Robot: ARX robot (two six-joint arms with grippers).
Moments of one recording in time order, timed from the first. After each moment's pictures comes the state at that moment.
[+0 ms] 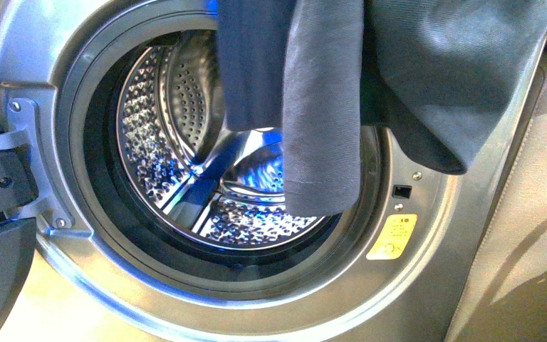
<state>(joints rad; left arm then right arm) -0.73 1.32 1.12 0.54 -0.11 -0.11 0.41 1.35 1.73 0.02 -0.37 0.28</state>
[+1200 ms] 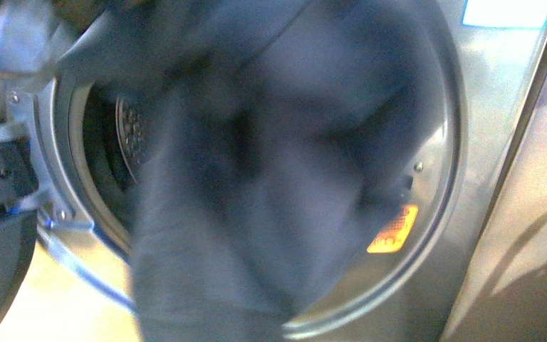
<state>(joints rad) -0.34 1.29 0.68 0.76 0.00 -0.21 0.41 1.34 1.74 0.03 -0.37 0.28</state>
